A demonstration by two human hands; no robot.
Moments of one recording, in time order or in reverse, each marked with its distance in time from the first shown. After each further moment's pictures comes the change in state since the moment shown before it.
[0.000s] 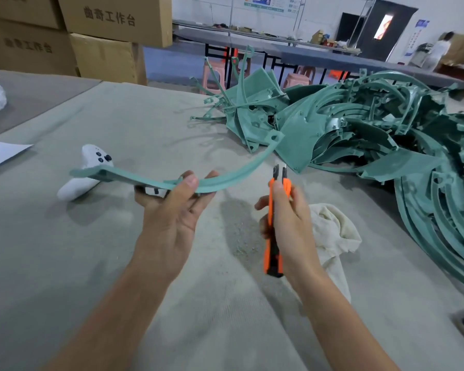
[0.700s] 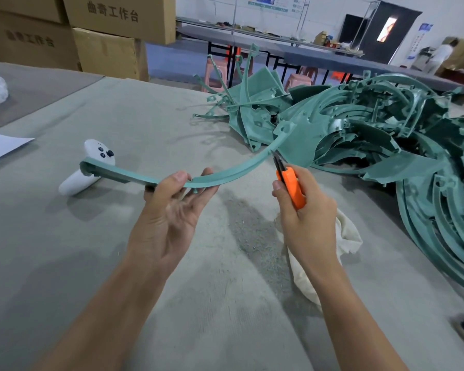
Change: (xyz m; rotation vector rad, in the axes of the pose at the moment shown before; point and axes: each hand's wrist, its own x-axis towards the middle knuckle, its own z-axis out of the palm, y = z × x) left_hand 0.001 0.013 0.000 -0.186 0.066 -0.138; right_hand 0.014 0.000 -0.021 -0.627 0.073 -0.605
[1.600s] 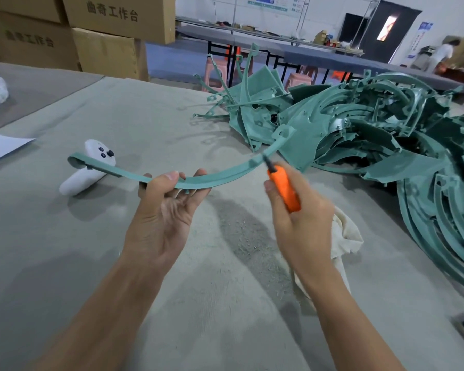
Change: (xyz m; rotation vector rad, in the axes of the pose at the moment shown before) left_hand 0.004 0.006 -0.009 0.022 0.011 0.044; right_hand -0.007 -0.009 0.008 0.016 0.042 -0.094
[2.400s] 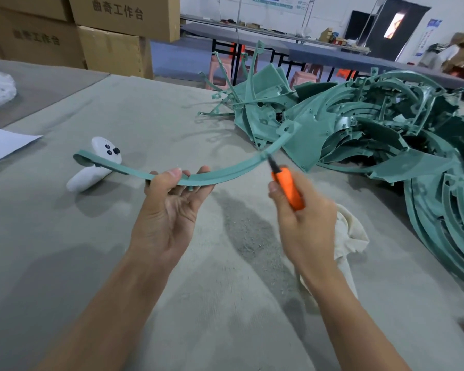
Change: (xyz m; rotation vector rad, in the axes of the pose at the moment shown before) left_hand 0.002 -0.001 -0.001 -0.017 0.016 0.022; right_hand -0.001 0.002 0.002 0.018 -0.029 0.074
